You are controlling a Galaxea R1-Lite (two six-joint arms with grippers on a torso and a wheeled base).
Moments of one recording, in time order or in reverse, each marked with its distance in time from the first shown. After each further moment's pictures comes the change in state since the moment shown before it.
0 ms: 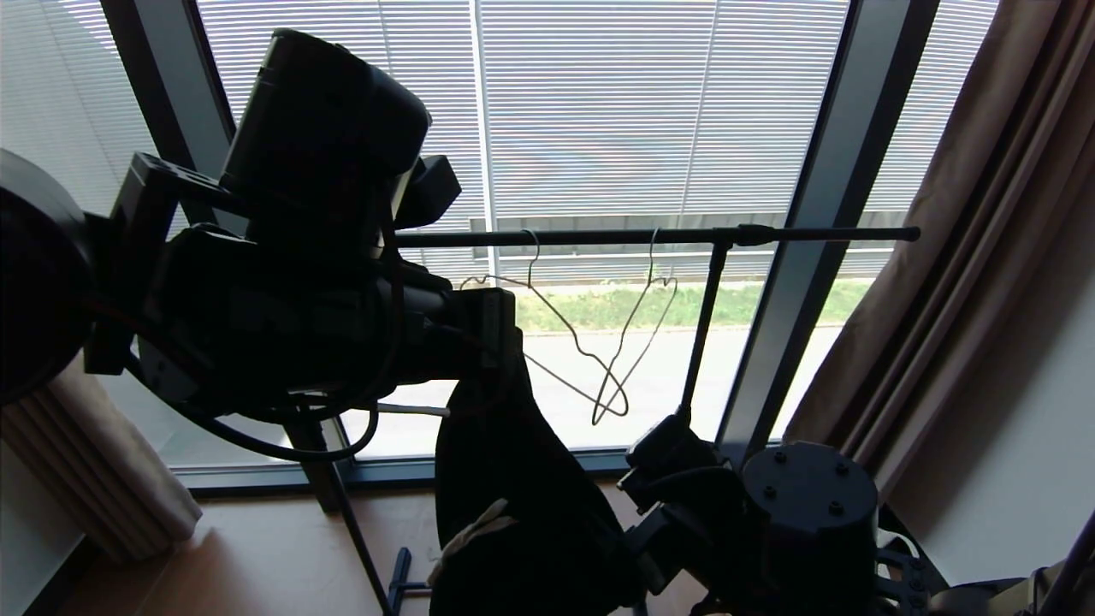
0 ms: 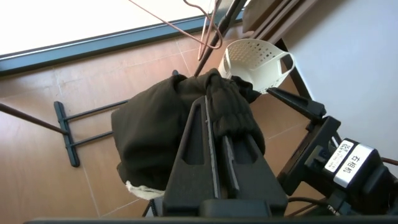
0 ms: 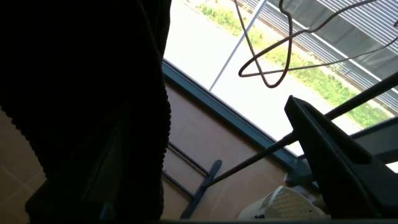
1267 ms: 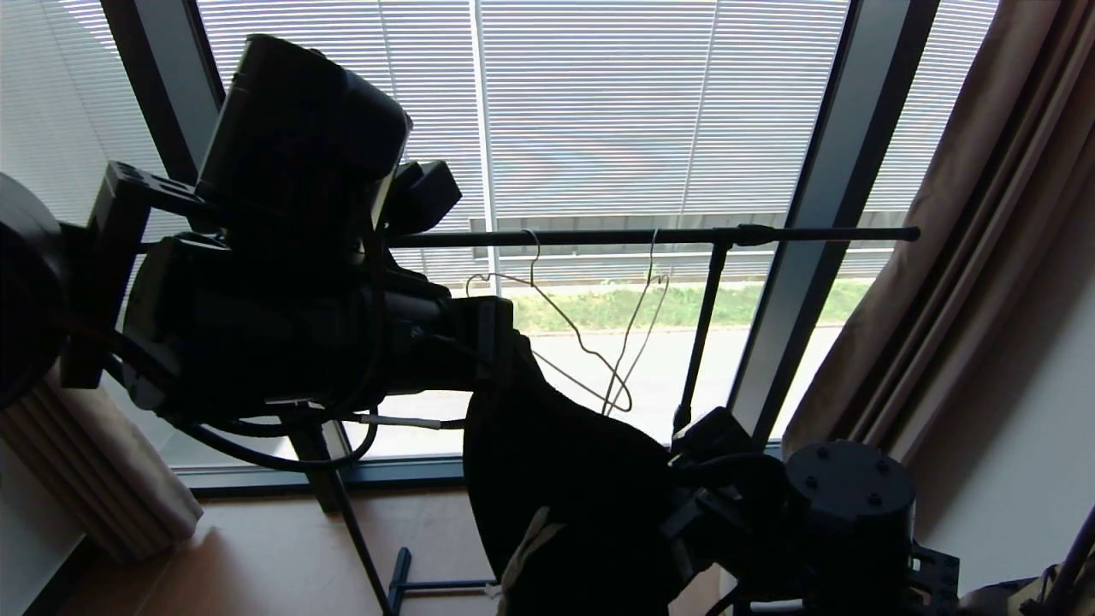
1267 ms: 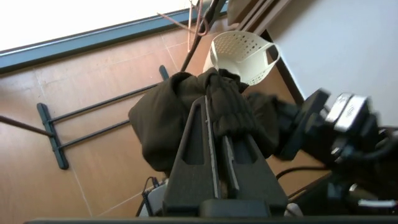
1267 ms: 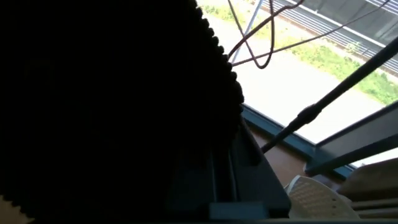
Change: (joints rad) left arm 0.009 -0.027 0.051 -0.026 -0.080 0.012; right arm -0.114 -0.006 0.095 -0.104 0.082 0.093
